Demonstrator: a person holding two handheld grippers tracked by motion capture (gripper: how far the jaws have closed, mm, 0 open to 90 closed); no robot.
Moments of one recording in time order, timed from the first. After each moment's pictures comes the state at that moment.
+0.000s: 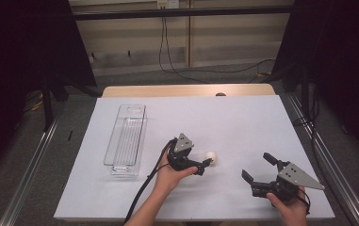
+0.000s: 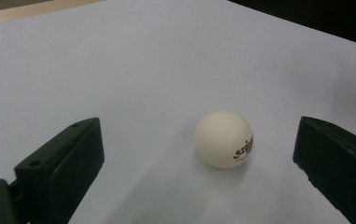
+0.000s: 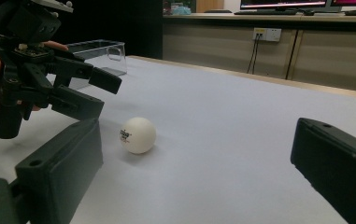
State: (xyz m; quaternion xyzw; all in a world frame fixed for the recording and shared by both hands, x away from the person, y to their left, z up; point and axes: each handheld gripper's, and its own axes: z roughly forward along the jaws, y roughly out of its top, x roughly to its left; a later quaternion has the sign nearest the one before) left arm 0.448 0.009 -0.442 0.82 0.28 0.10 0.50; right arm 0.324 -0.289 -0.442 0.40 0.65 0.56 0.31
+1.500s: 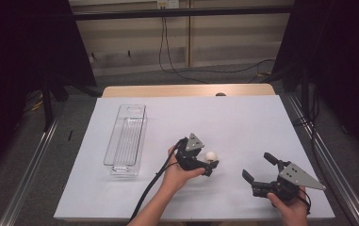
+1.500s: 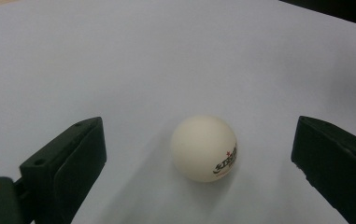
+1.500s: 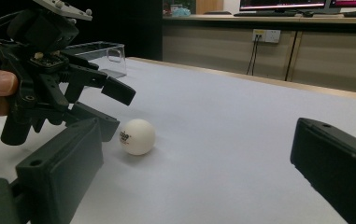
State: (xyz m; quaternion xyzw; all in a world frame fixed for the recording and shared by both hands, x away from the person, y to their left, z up) left arm 0.449 -0.016 -0.443 0.84 0.26 0.09 0.47; right arm 0.323 -0.289 -0.441 0.40 0.65 0.56 0.31
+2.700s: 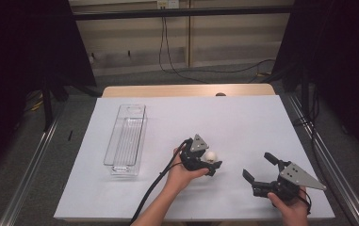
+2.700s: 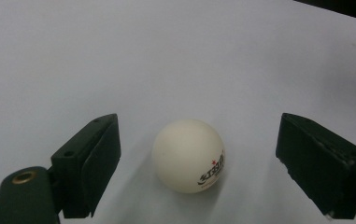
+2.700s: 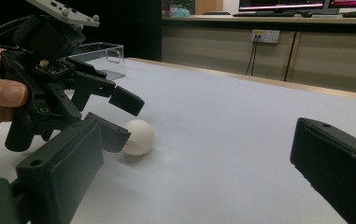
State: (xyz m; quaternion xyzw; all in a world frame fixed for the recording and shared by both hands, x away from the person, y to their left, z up) left arm 0.448 -0.027 -0.446 0.85 0.24 0.08 0.46; right arm 0.323 -0.290 -0.441 0.40 0.65 0.56 0.31
